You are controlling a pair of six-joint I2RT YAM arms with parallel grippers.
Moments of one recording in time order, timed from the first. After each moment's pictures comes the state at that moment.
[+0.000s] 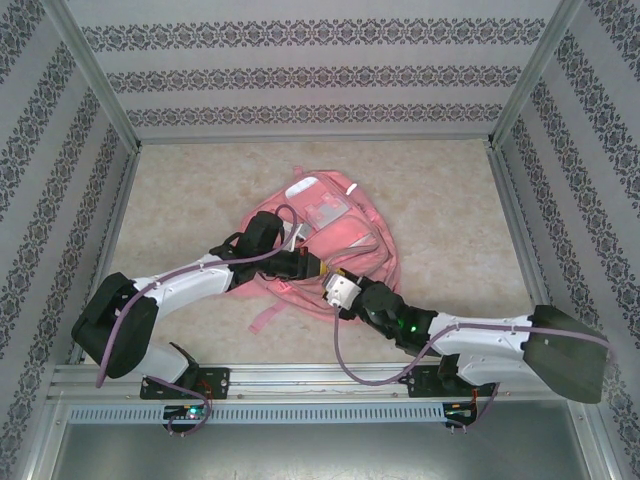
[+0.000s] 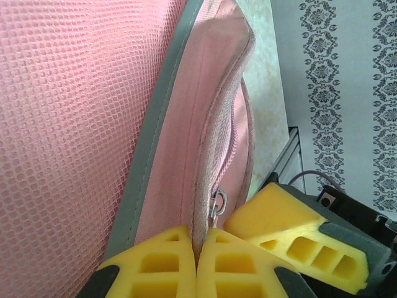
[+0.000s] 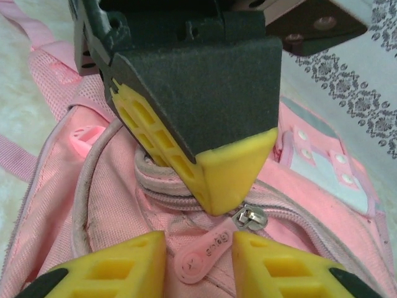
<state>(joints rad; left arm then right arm) -0.61 1.45 0.78 -0.02 0.65 -0.77 1.07 1.15 0.29 0.51 0.32 -0.37</state>
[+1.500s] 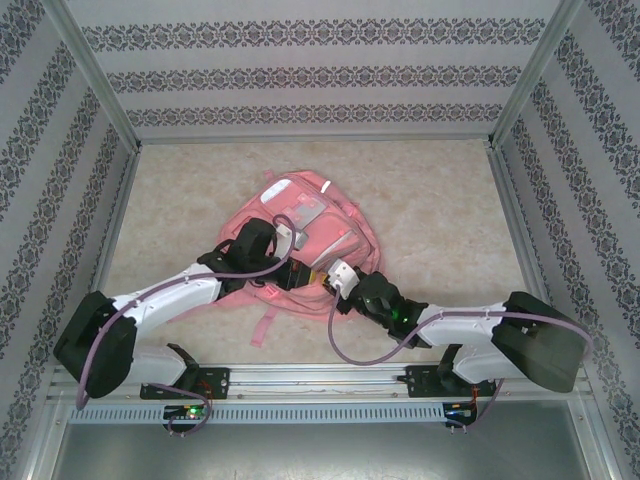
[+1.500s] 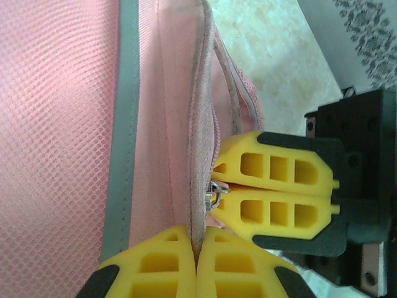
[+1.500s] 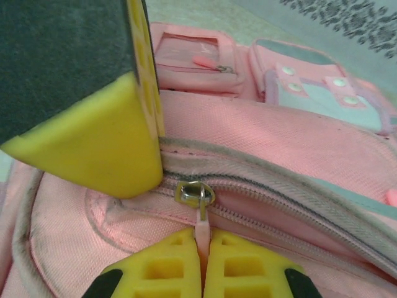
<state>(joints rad) -0.63 1.30 0.74 -0.17 0.53 -0.36 0.96 1.27 0.31 0.60 0.11 -0.12</state>
